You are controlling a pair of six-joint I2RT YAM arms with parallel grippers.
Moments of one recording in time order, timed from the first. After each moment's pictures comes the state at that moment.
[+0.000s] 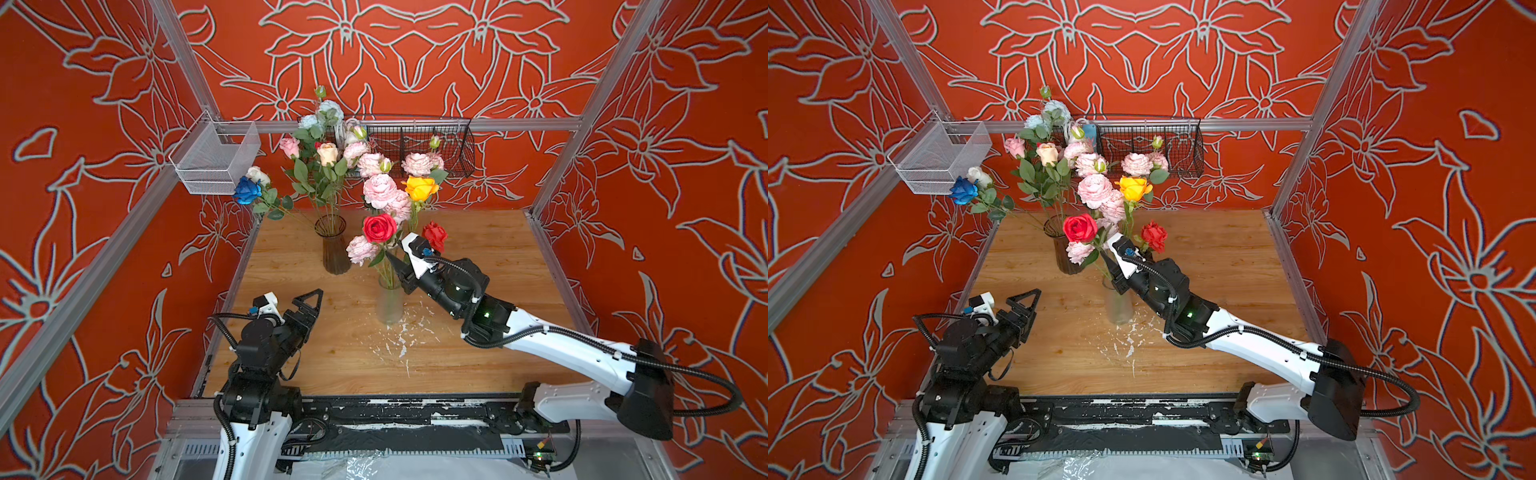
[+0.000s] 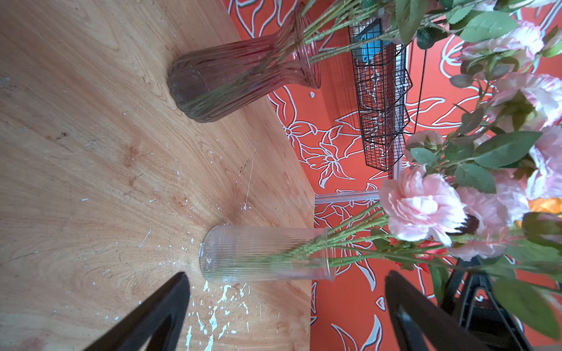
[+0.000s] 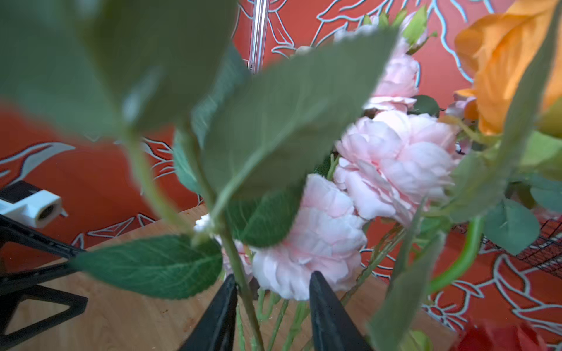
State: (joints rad) left arm -0.02 0.25 0.47 -0.48 0.30 -1.18; right arm 0.97 1.26 0.99 0.34 0.22 -0.14
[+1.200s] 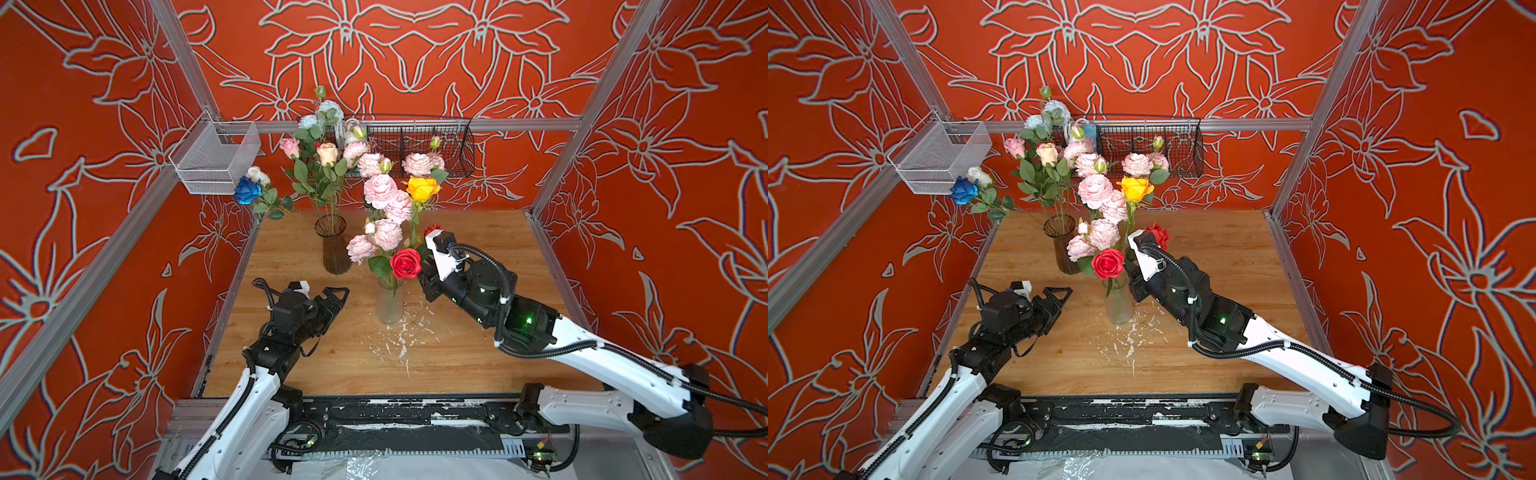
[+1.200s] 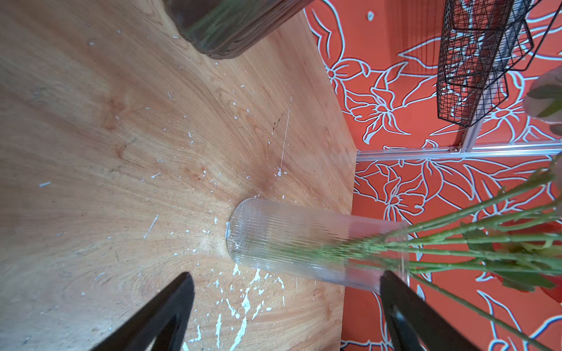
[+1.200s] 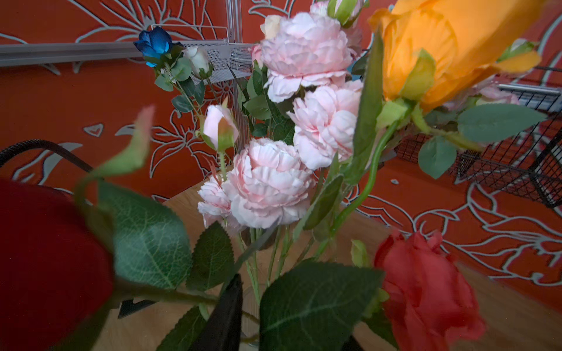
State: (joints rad) left arm -0.19 0.68 0.43 -0.23 0.29 -1.13; right arm 1.01 1.10 1.10 -0.13 0.34 0.05
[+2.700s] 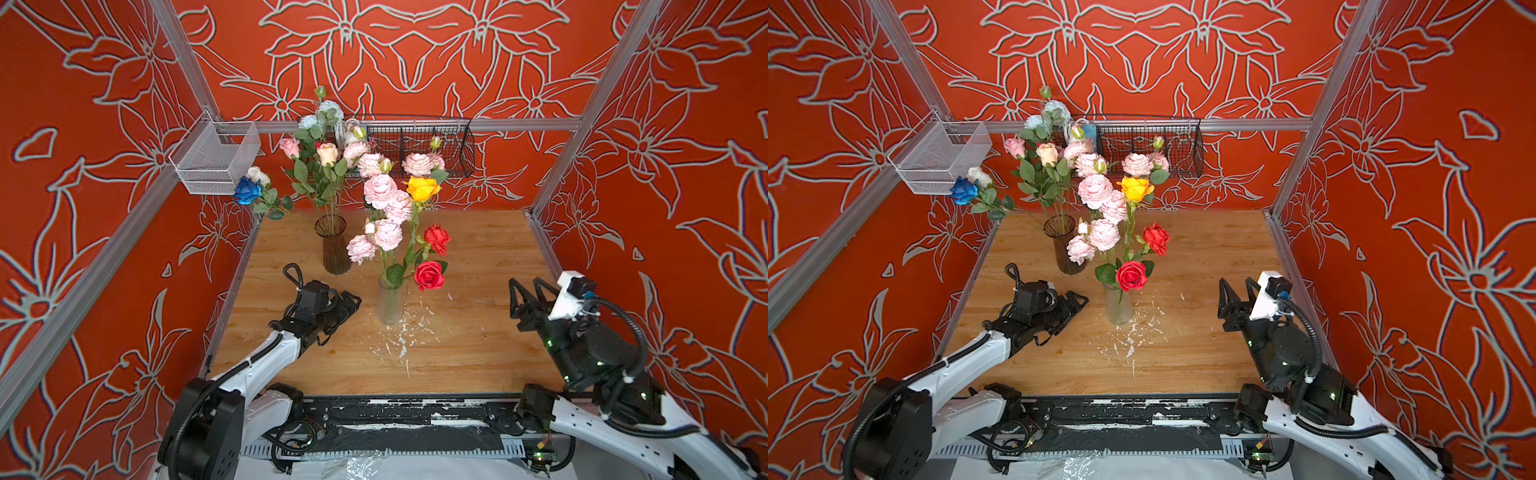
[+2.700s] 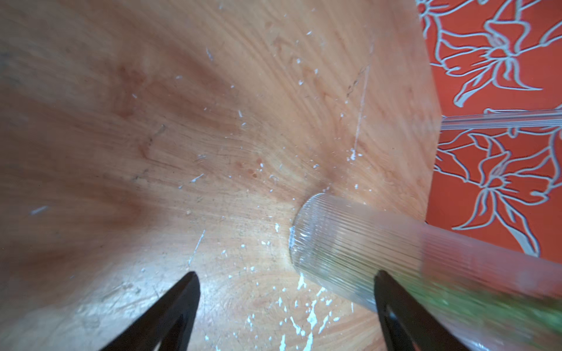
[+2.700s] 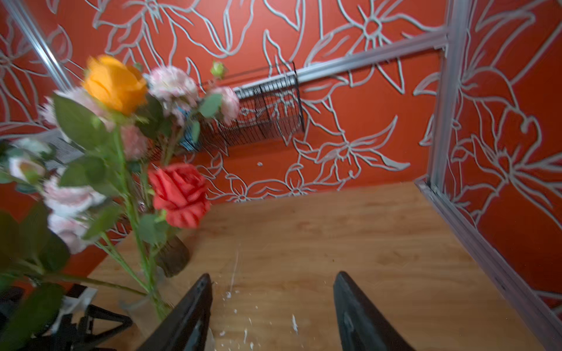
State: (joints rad) left arm -0.27 1.13 0.46 -0.10 0.26 -0.99; right arm 1.01 0.31 0.71 -0.49 0.86 0.35
